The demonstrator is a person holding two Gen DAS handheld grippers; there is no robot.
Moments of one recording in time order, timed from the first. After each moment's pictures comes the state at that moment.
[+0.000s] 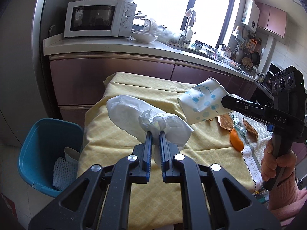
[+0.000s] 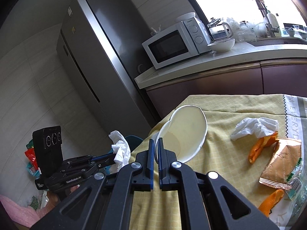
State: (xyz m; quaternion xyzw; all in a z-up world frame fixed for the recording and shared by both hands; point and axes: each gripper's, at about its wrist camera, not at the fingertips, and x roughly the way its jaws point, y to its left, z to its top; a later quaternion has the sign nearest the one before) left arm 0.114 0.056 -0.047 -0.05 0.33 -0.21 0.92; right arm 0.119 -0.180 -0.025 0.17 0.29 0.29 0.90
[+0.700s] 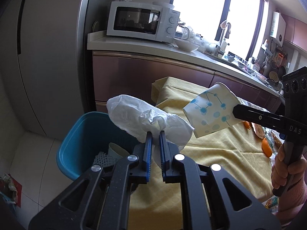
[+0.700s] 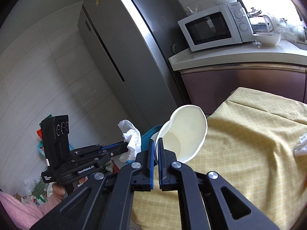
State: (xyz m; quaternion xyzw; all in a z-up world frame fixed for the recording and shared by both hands) left arm 0.116 0.171 -0.047 -0.07 0.33 -0.10 0.94; right arm 0.154 -0.069 -0.025 0.12 0.33 0.39 0.85
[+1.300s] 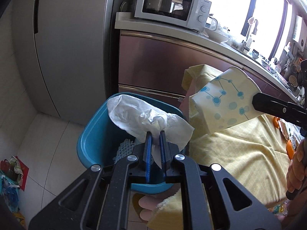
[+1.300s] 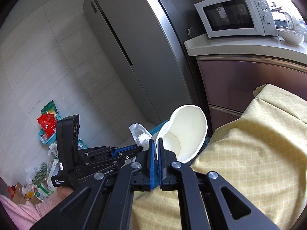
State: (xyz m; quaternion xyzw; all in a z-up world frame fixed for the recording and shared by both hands) left arm 0.140 0.226 -0.096 -0.08 0.38 -0.03 0.92; right arm 0.175 0.009 -0.033 0.08 0.36 0.42 0.83
